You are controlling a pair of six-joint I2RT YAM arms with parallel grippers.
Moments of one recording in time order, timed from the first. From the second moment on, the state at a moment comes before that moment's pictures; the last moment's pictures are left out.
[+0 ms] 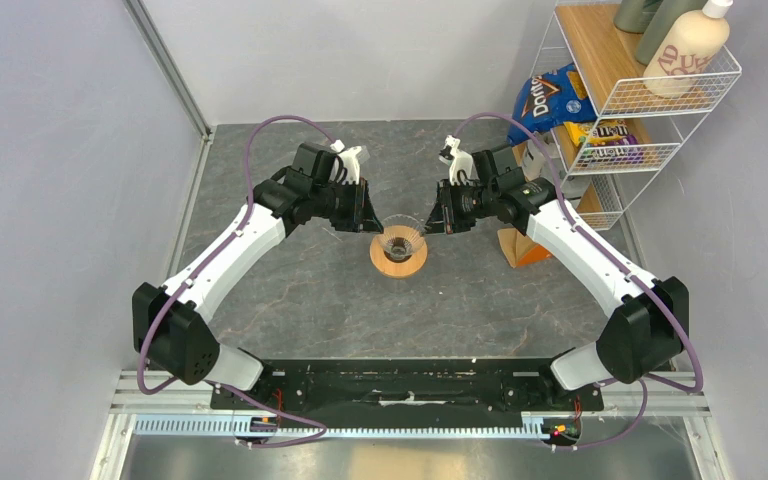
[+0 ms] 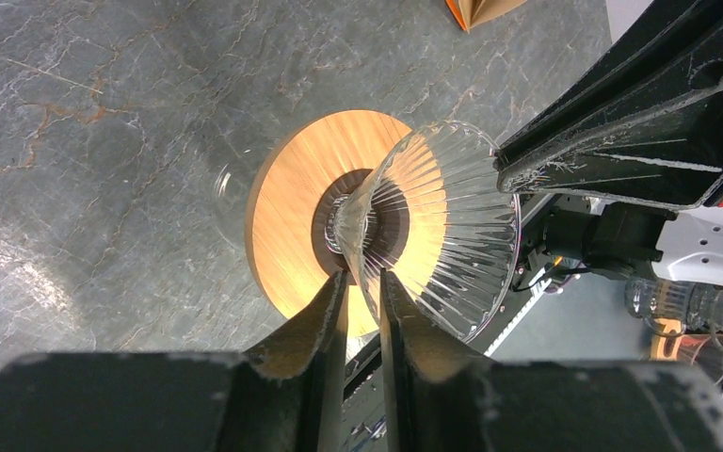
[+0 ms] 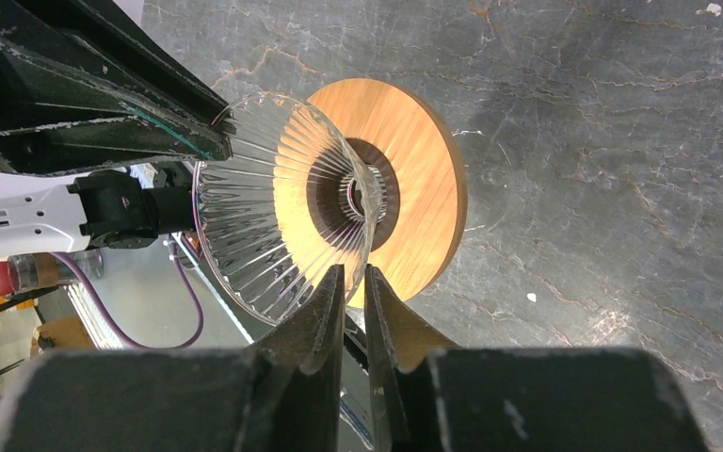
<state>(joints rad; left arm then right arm) -0.49 1.45 1.31 -0.65 0.47 -0.37 0.46 1.46 1.28 -0.60 -0.57 0.34</state>
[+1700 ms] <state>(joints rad) -0.50 1.42 1.24 -0.59 0.46 -0.38 0.50 1.45 1.28 -0.59 -0.51 0.29</state>
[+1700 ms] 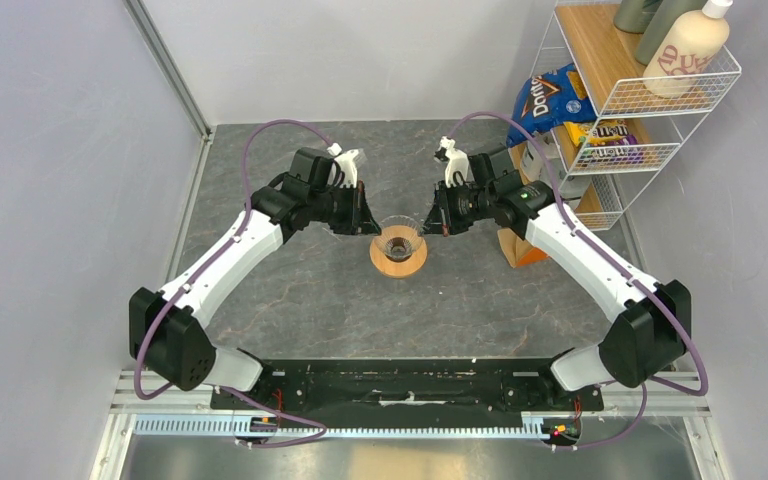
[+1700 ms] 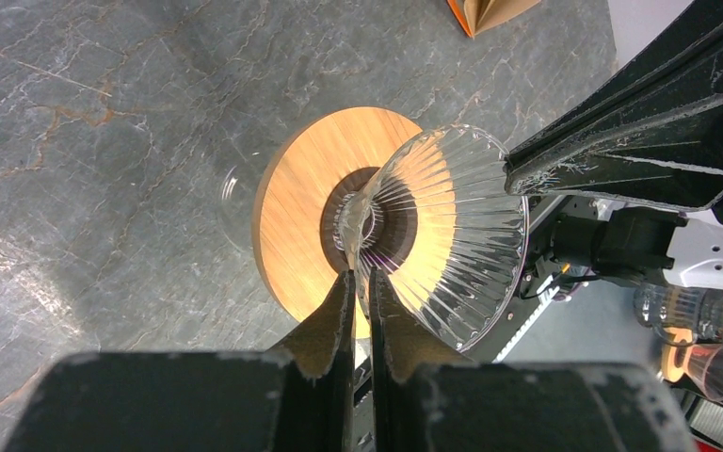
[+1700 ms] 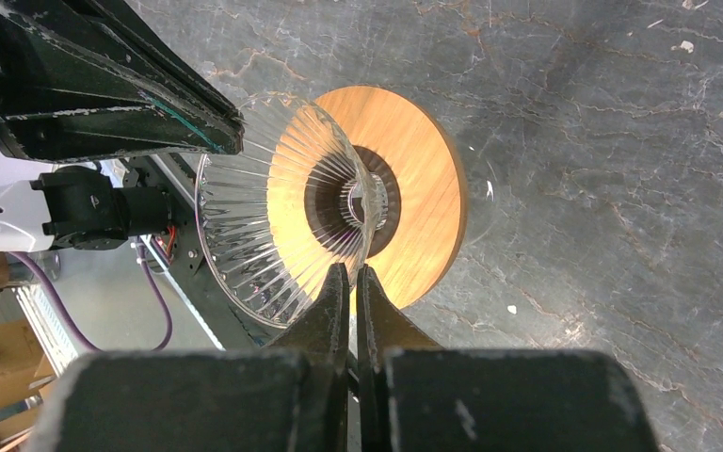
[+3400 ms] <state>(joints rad) -0.55 1.43 1.23 -0.54 0.38 -0.32 0.53 1.42 1.23 -0.54 -0.41 0.22</state>
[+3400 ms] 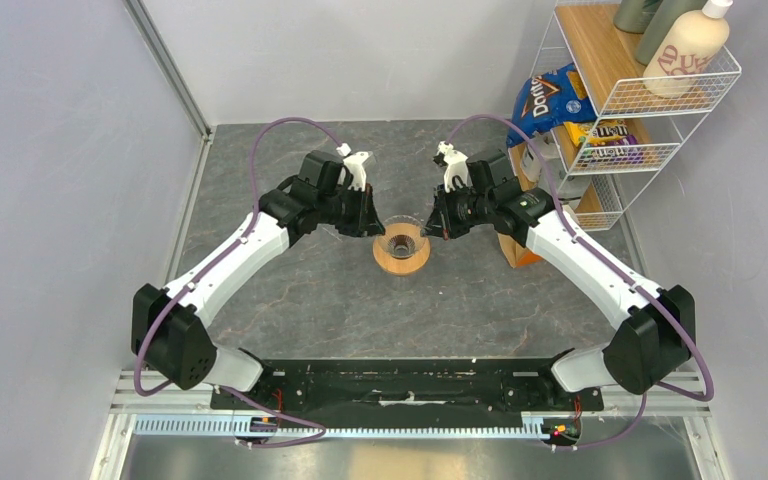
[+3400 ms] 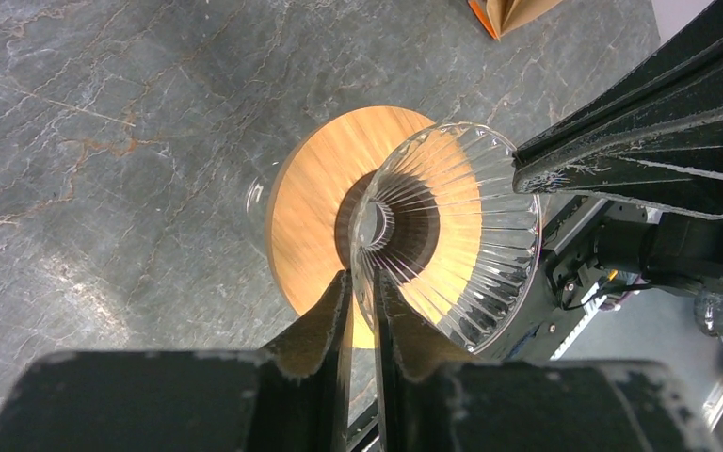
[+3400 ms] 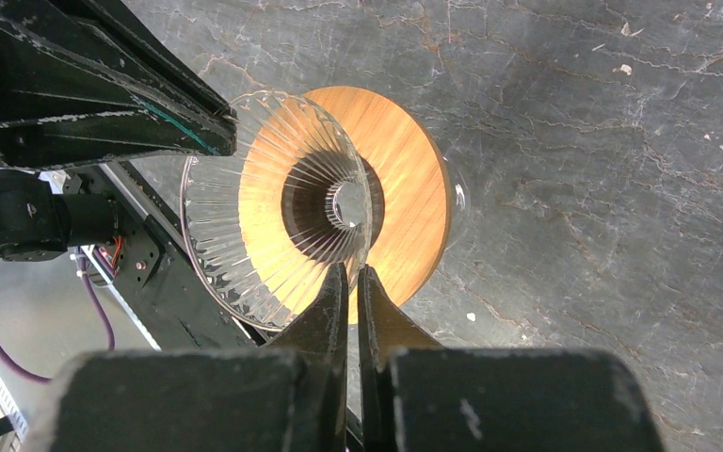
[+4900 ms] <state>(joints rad) -0.40 1.06 1.28 -0.75 0.43 -0.10 0.49 1.10 1.27 -1.01 -0.18 -0.32</state>
